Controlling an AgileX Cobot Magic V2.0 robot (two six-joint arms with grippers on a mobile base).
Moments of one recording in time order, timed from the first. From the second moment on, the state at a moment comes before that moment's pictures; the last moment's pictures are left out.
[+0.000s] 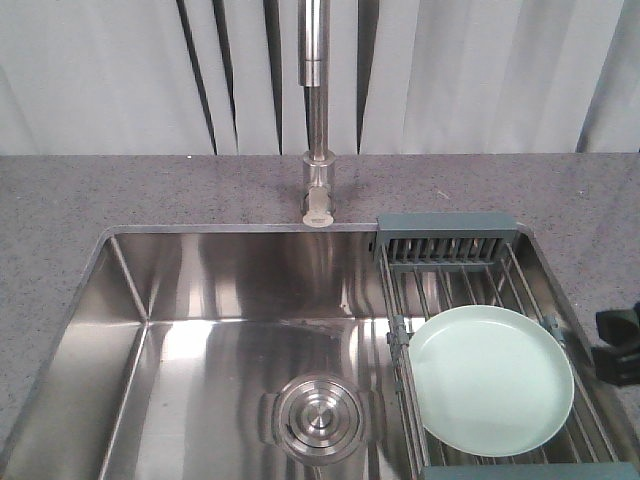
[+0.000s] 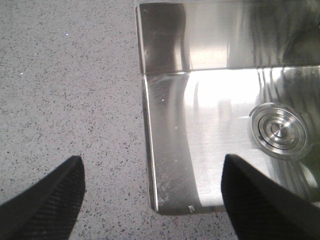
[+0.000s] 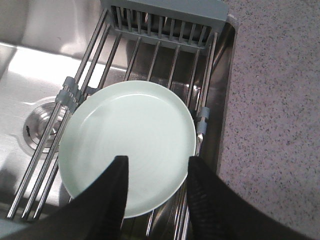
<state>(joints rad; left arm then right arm) -0.08 0.50 -0.64 -0.01 0.94 -0.05 0.12 0.83 -0.76 0.07 0.79 -0.14</state>
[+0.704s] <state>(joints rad) -0.08 0.50 -0.64 -0.01 0.94 -0.05 0.12 0.55 -0.59 0.07 0.80 -0.11</state>
